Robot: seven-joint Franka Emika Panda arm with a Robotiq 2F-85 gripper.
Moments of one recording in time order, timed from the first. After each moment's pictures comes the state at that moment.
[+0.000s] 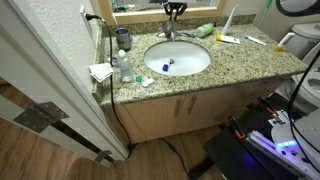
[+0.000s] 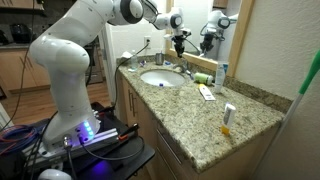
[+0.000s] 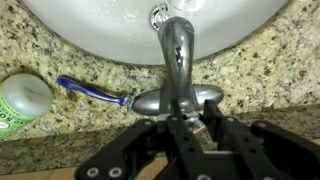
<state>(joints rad) 0.16 0.84 -0.09 -1.01 0.00 2.03 0.54</state>
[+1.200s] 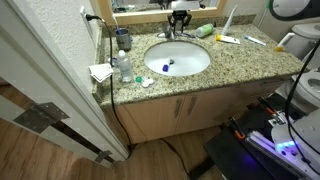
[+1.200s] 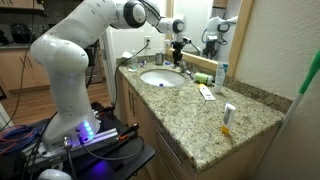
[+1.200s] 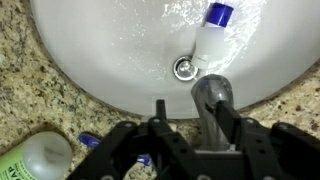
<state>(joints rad) 0.12 0.90 -0.07 -0.98 0.05 1.84 0.54</state>
